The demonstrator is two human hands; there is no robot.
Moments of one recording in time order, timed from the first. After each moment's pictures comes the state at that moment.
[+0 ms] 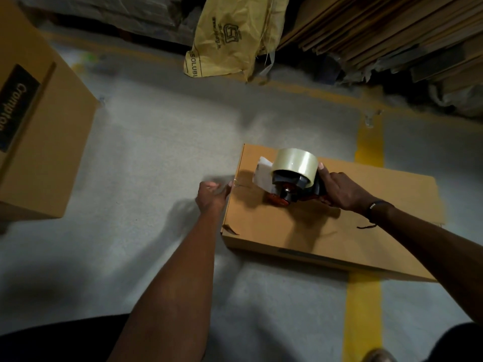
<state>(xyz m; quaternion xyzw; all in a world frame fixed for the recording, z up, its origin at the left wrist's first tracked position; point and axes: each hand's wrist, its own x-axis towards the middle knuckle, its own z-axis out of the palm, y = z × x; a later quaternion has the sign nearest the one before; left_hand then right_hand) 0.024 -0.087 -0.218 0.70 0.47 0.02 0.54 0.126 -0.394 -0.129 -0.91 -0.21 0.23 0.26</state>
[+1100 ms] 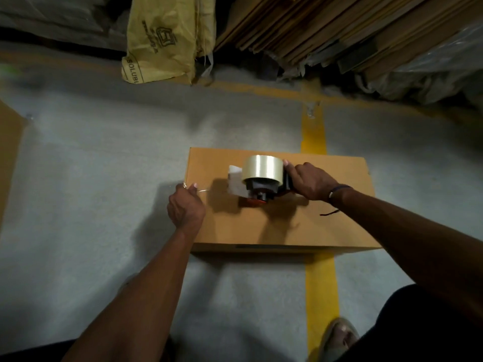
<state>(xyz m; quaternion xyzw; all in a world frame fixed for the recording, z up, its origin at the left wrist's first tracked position) 0.027 -0.167 -0.174 0.86 0.40 0.02 0.31 0.126 -0.455 -0.107 -0.96 -0.15 0.19 0.12</state>
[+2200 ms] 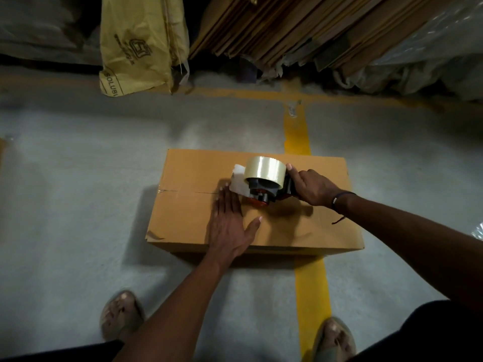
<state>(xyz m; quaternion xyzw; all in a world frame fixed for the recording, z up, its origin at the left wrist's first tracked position) 0.007 -0.287 -0.210 0.98 -0.02 -0.06 0.20 0.122 -0.523 -0.115 -0.95 -0.12 0.20 0.20</state>
